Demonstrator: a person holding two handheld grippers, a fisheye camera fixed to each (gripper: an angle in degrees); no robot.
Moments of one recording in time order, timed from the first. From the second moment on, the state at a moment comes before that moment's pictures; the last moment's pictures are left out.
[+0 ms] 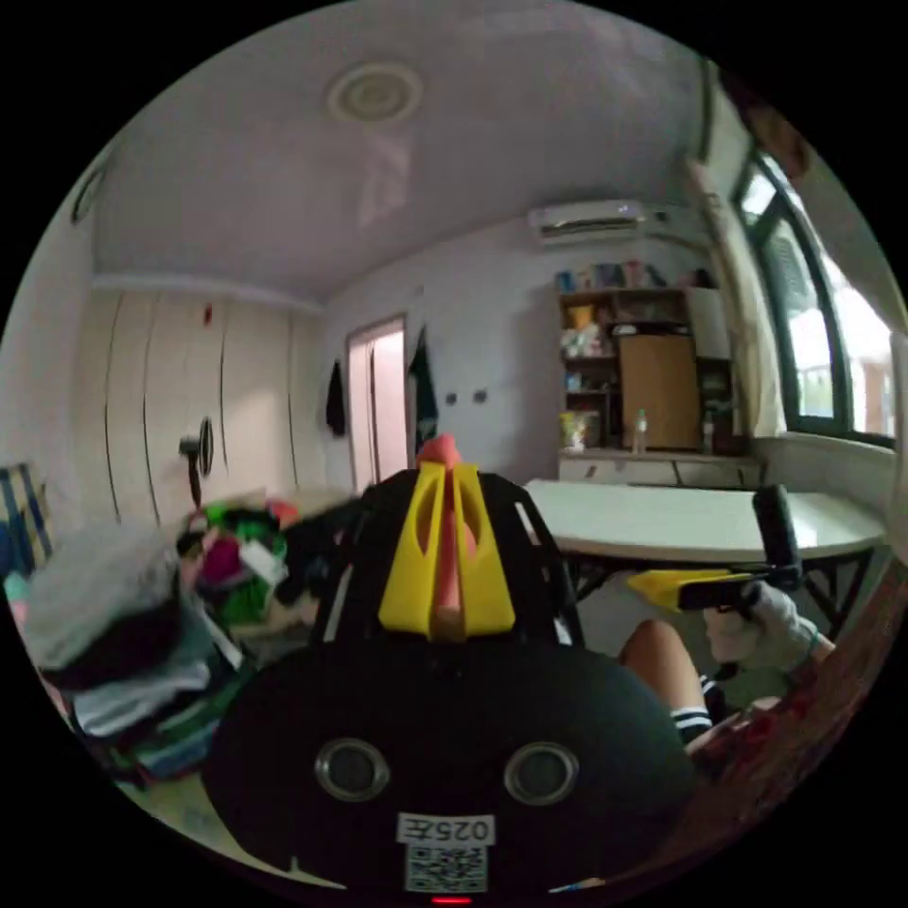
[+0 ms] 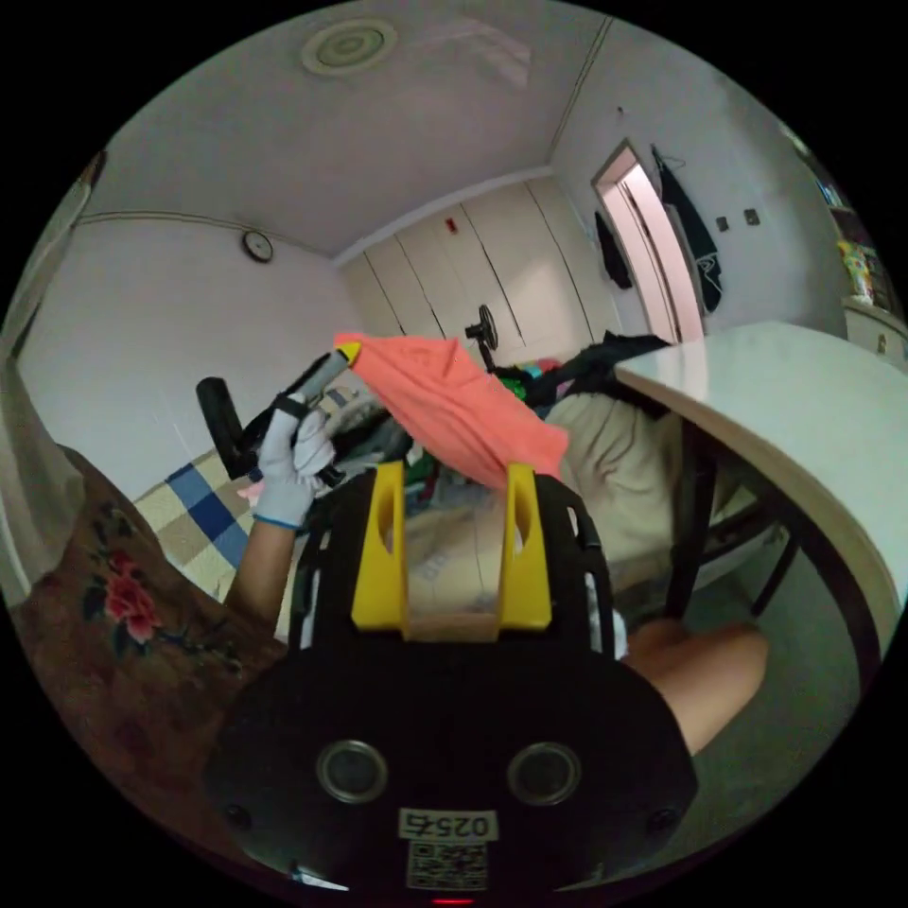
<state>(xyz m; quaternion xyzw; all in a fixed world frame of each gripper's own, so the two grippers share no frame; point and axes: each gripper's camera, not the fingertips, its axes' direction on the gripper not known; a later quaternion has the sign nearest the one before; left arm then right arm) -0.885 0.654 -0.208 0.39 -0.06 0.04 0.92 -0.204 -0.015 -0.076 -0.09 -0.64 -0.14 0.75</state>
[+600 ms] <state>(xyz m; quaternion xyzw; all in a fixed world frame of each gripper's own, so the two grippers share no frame) -0.954 0.794 -0.283 0.60 0.44 0.03 0.67 -0.080 0.057 -0.158 -0.10 -0.90 -0.04 0.42</state>
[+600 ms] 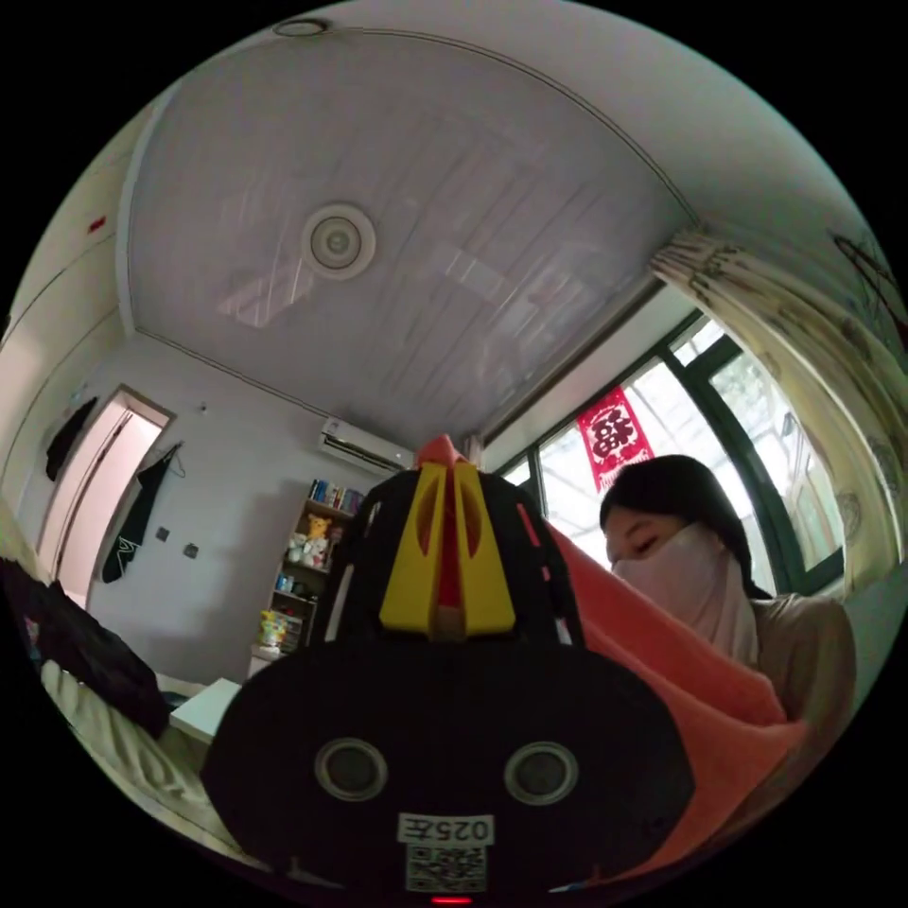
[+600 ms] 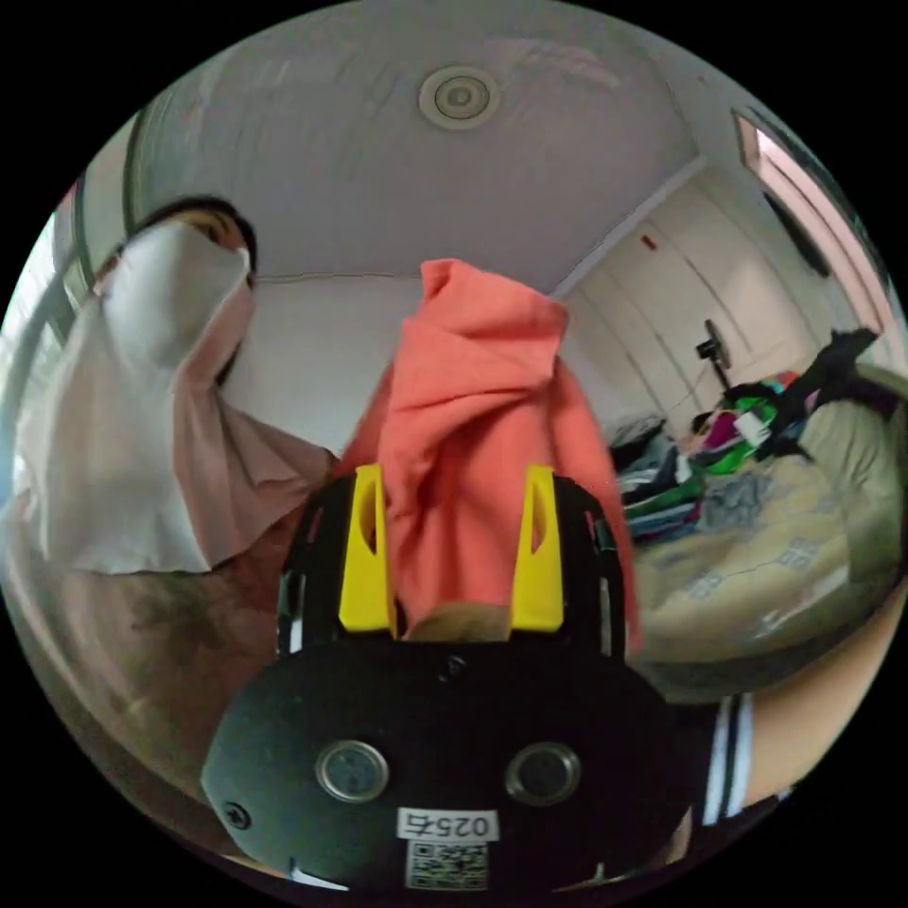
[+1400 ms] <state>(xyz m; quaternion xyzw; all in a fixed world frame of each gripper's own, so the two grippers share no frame) -0.894 0.525 -0.096 0.40 0.65 0.06 0.65 0.120 -0.217 -0.177 0.19 -0.43 -0.07 0.88</state>
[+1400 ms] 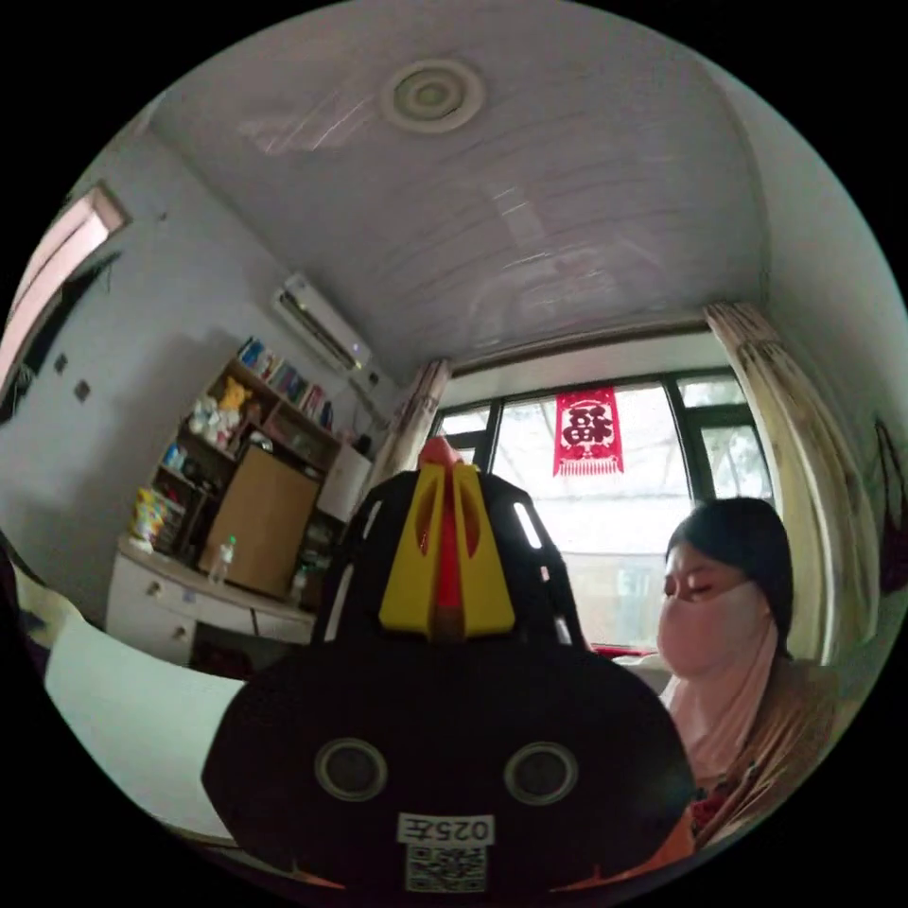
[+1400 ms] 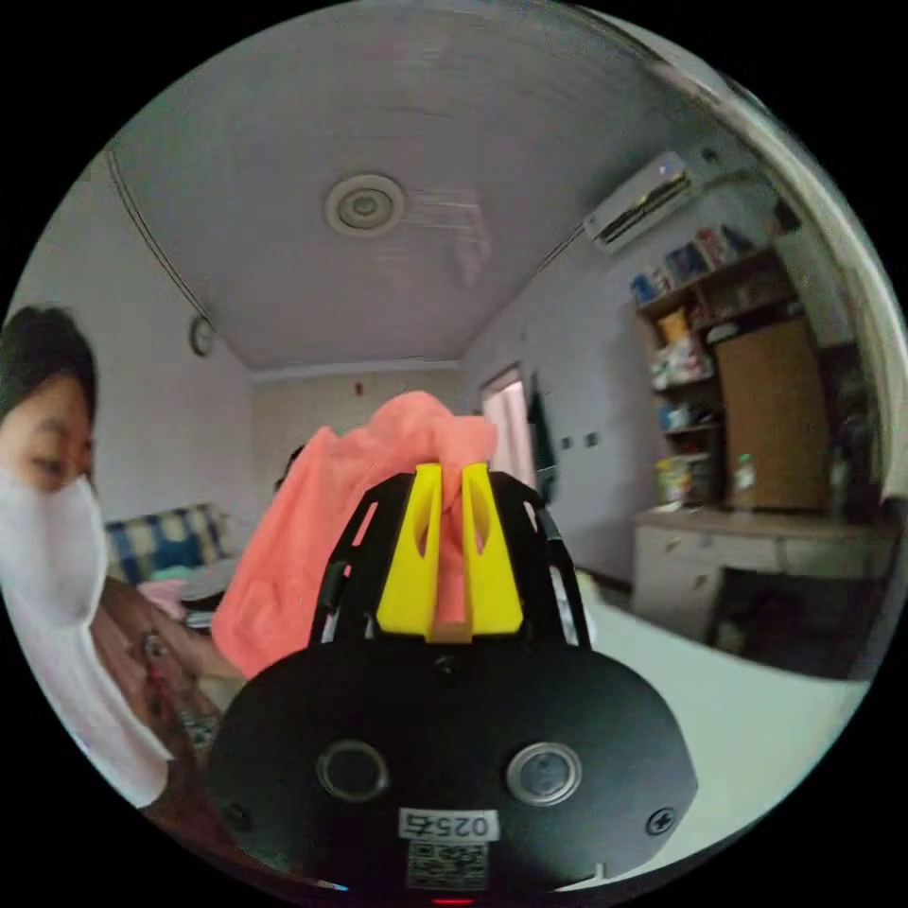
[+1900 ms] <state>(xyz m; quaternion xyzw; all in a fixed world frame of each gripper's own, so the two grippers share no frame) -0.777 0.445 0.093 0.12 0.58 0.07 0.81 0.127 -0.186 -0.170 0.11 -0.11 -0.15 0.98</state>
